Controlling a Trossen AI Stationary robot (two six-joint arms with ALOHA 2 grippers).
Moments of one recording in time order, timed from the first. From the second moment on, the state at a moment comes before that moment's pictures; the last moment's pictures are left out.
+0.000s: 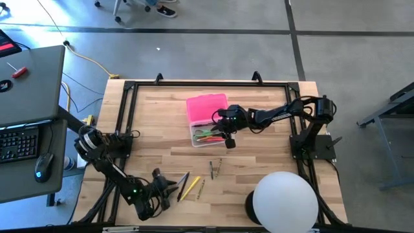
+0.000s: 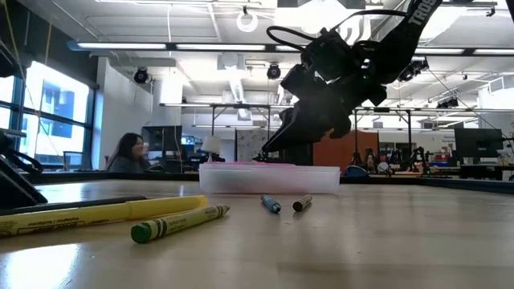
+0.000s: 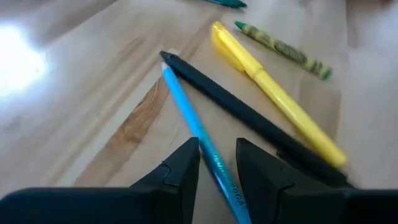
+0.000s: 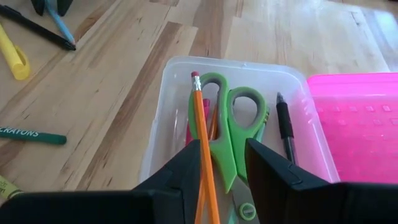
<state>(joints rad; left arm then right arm) -0.96 1.90 0.73 -0.02 -0.91 -1.27 -0.21 1.75 0.80 0.36 -0.30 -0.32</state>
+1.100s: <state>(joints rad) -0.81 2.11 0.73 0.04 -1.15 -1.30 -0.21 1.75 0.80 0.36 -0.30 -0.32</state>
